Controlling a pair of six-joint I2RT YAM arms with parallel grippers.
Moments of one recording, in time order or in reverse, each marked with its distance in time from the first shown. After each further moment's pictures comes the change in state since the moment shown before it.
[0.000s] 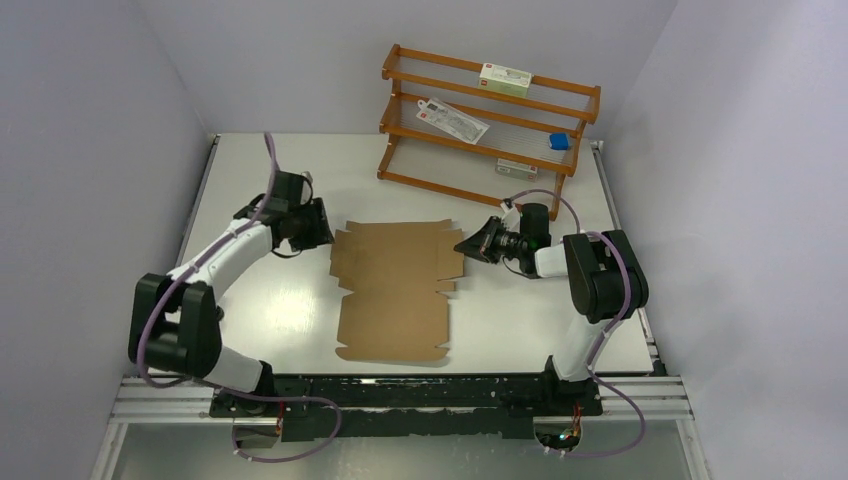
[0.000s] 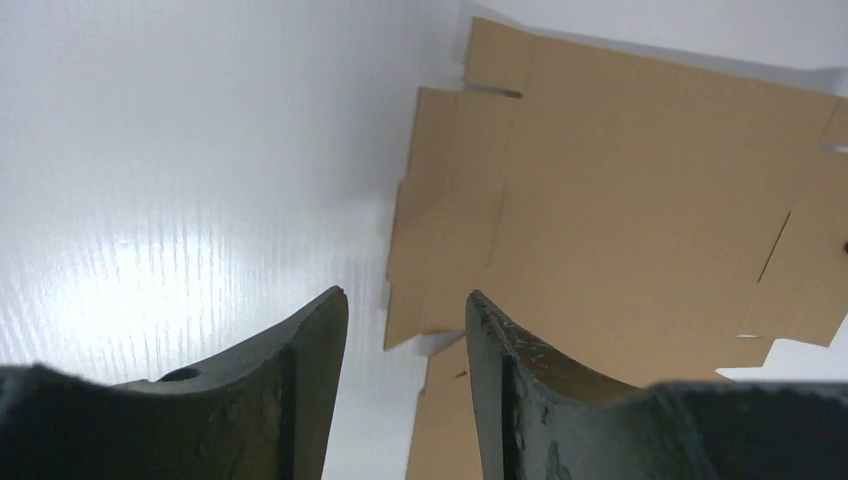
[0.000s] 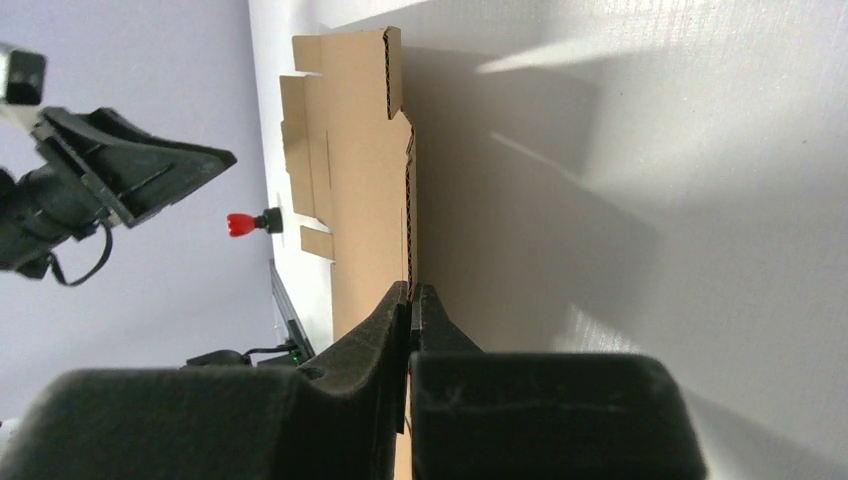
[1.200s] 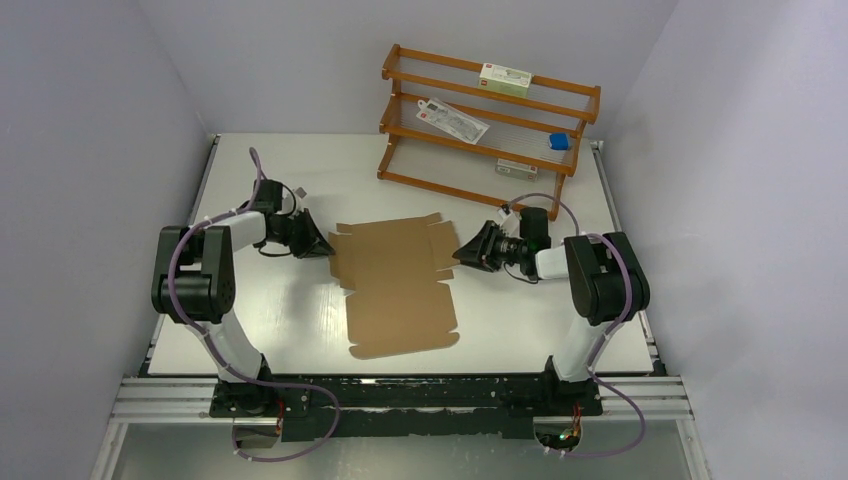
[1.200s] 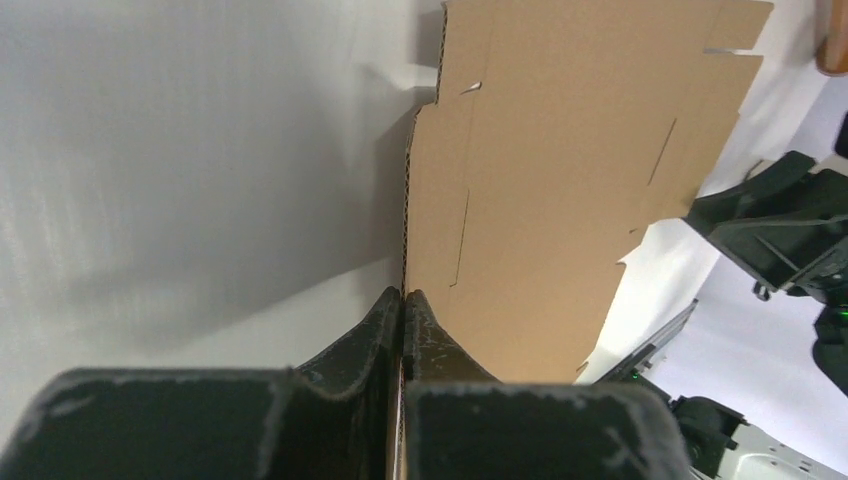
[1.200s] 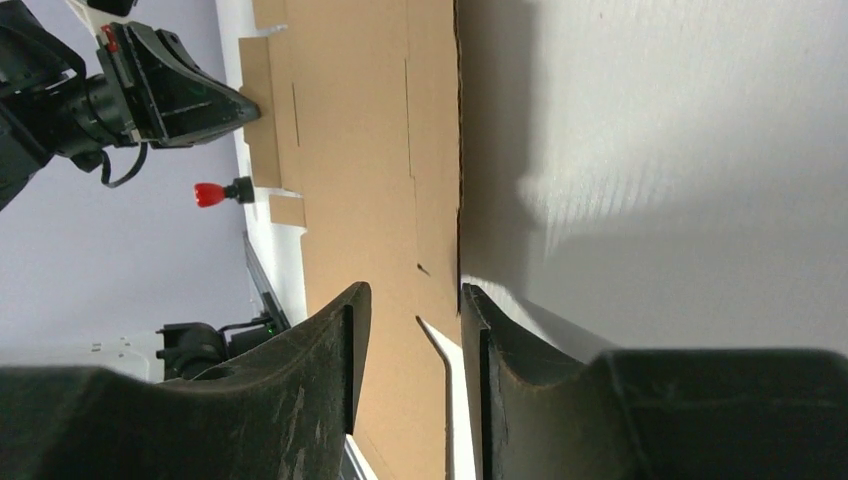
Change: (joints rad) left arm 0.243 0.332 0.000 0.143 0.537 -0.012; right arm 0.000 -0.008 -0.012 -0.089 -0.019 -0.090
